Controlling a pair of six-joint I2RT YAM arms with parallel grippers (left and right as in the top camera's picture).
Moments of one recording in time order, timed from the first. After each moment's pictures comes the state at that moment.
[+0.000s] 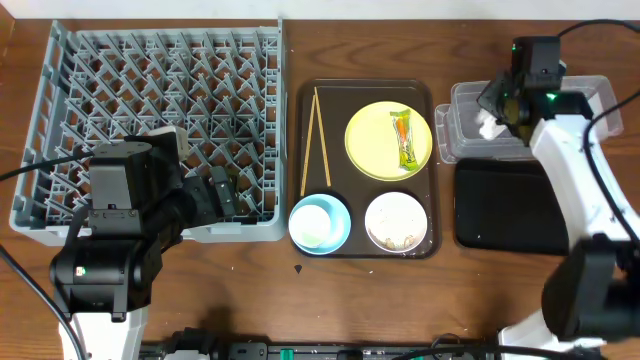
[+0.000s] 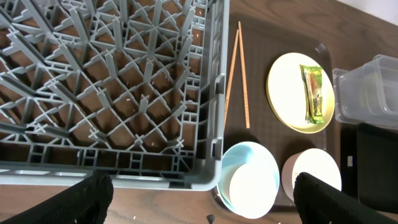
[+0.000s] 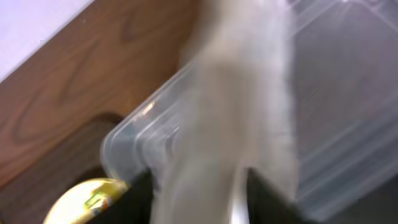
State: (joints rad) left arm -0.02 0.96 1.18 -1.07 0.21 -0.29; right arm 0.01 1.76 1.41 -0.60 0.16 0.67
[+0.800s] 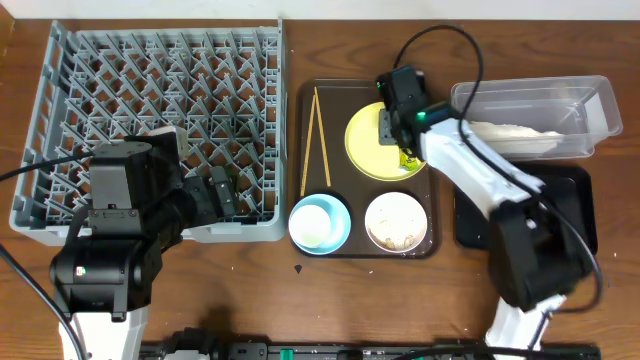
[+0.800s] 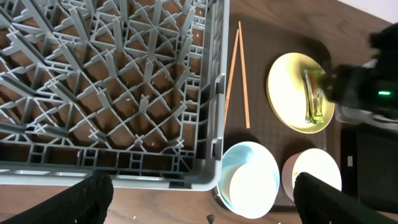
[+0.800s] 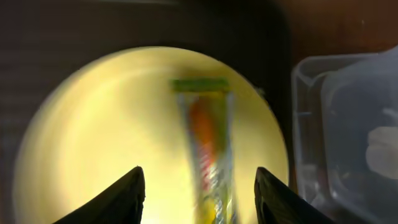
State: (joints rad) left arm -0.02 0.96 1.18 -1.07 0.21 -0.29; right arm 0.42 1.98 1.41 -0.53 0.29 0.38
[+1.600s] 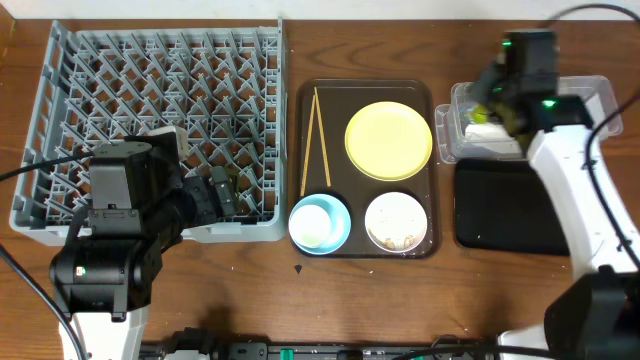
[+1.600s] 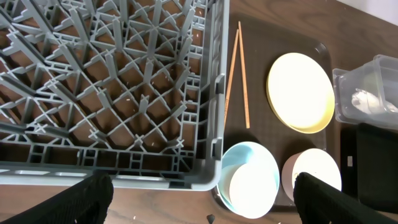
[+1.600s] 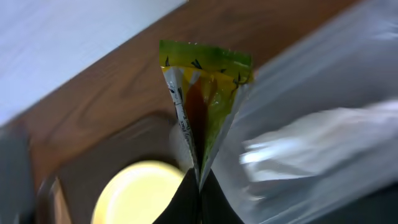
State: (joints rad) left arm -0.02 0.96 1.18 -1.07 0.21 -0.29; right arm 0.04 1.67 1.41 -0.59 0.14 0.67
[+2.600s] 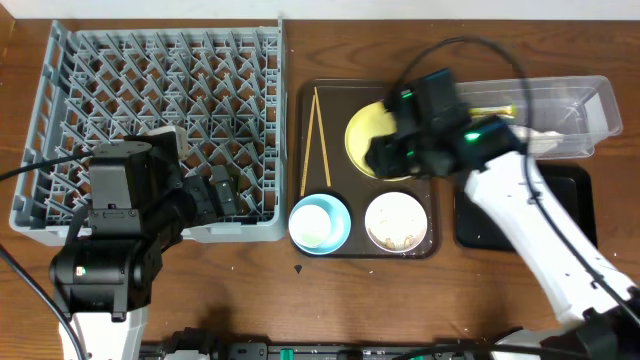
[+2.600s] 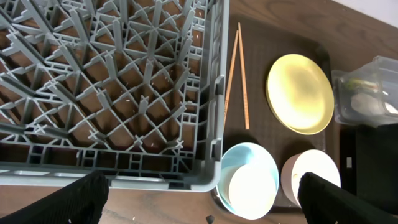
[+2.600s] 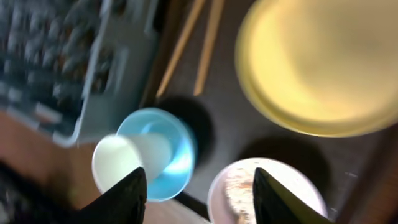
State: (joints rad) left arm -0.02 0.96 1.18 -1.07 0.21 -0.29; right arm 0.49 1.58 1.40 -0.92 -0.27 0.26
